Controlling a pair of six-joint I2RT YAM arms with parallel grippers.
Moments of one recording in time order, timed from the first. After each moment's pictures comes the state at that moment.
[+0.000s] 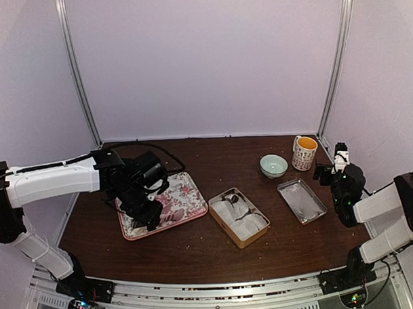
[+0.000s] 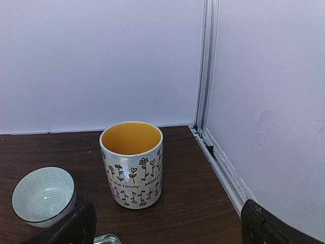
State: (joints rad) left arm -0.91 1.48 1.17 -1.02 -0.11 -0.41; right arm 0.10 1.36 0.23 1.10 0.29 0.00
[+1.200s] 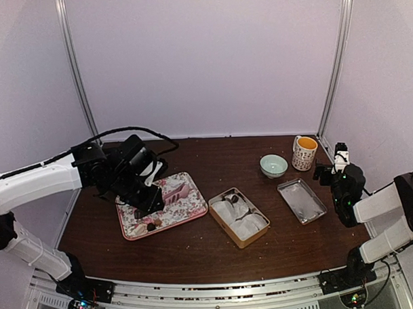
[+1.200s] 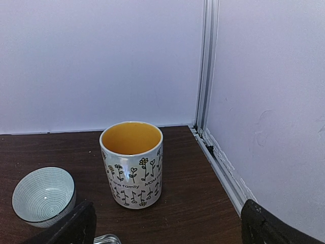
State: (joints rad) left arm -0.91 1.36 1.19 -0.92 -0.07 -0.43; right arm 0.10 1.36 0.23 1.10 0.29 0.00
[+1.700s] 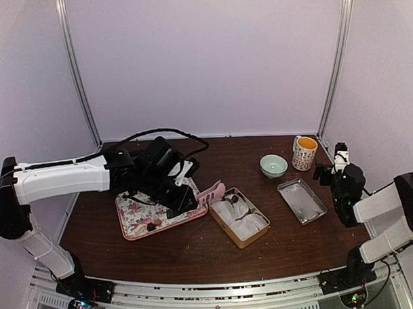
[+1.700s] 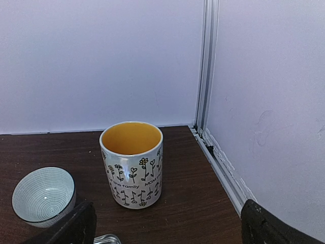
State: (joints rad) left arm -0.97 1.55 1.23 -0.62 0.08 -0.42; right arm 0.10 1.36 0.23 1.10 0.29 0.00
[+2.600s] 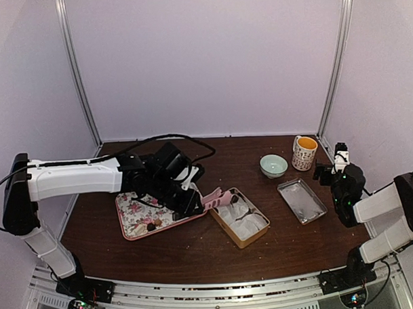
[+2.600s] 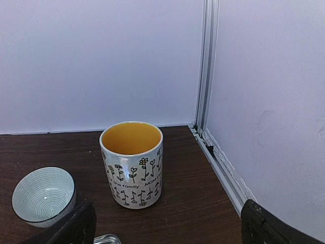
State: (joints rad) left arm -0.98 1.63 1.24 -0.59 0.10 -0.43; right arm 0.10 1.36 0.23 1.10 0.29 0.00
